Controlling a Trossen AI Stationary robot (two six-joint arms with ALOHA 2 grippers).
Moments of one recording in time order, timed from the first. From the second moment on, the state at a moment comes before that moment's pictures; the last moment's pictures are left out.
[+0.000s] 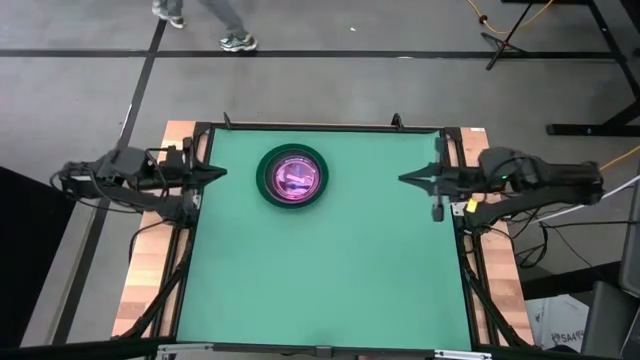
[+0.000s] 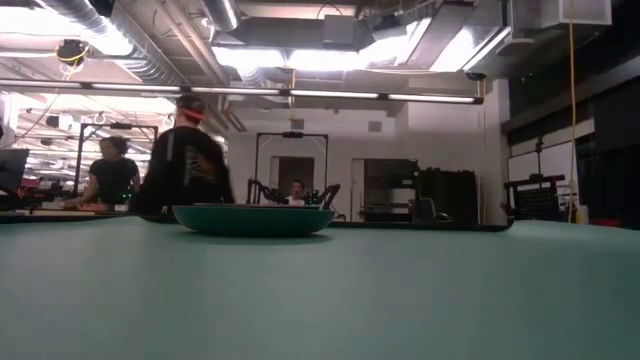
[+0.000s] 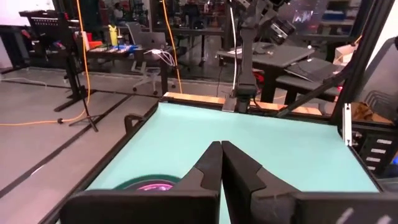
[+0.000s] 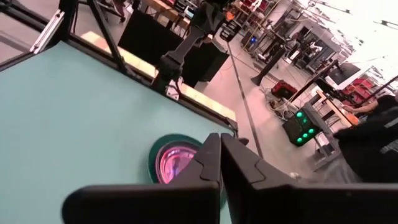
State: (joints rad) left arm -0.15 0.38 0.81 -0.57 -0.38 -0.09; right arm 0.14 0.81 1.05 -0.43 0.20 -0.53
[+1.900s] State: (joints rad) left arm -0.13 0.01 0.03 -0.03 -0.18 -0.11; right arm 0.14 0.02 0.01 0.13 0.14 -0.48
